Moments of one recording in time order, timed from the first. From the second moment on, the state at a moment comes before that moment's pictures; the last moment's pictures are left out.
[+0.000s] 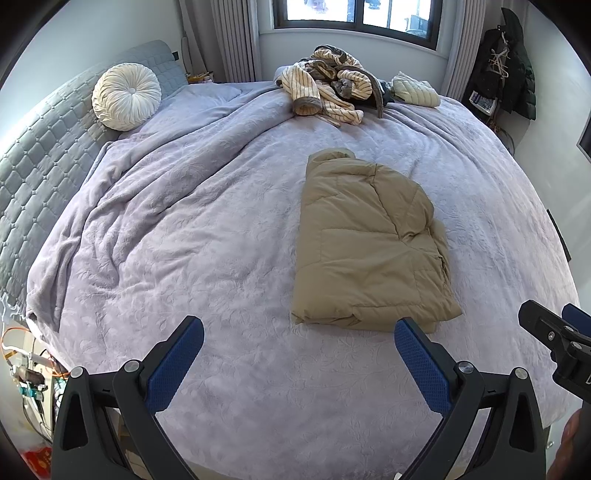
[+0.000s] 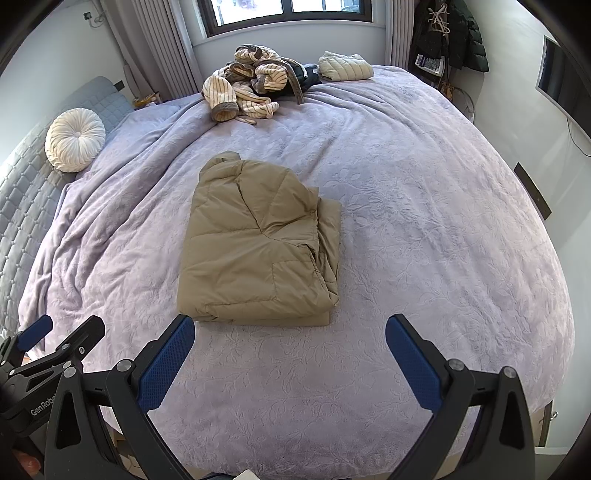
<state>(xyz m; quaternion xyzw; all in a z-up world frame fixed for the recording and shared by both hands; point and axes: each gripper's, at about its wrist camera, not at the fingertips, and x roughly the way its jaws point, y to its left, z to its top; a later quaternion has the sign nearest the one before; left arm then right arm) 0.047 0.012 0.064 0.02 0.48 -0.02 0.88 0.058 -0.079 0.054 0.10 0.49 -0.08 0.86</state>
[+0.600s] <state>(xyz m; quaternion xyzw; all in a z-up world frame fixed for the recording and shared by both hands) 0.050 0.012 0.063 0.01 0.48 -0.02 0.87 0.058 -0.077 0.054 0.10 0.49 -0.08 0.86</state>
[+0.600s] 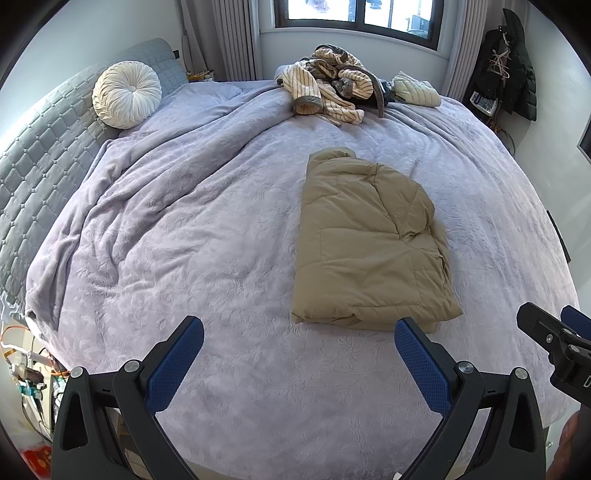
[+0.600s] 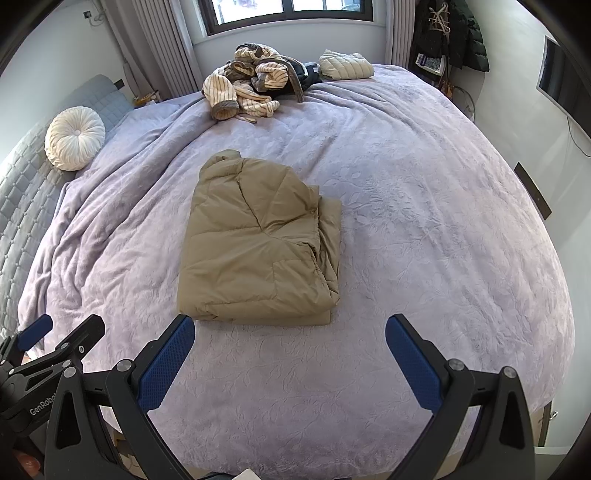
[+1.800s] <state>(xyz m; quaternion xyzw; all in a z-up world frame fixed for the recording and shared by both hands) 0.052 0.009 0.063 0.02 0.49 -0.02 0.87 0.059 -0.079 0.054 0.09 0.49 -0.08 0.86</state>
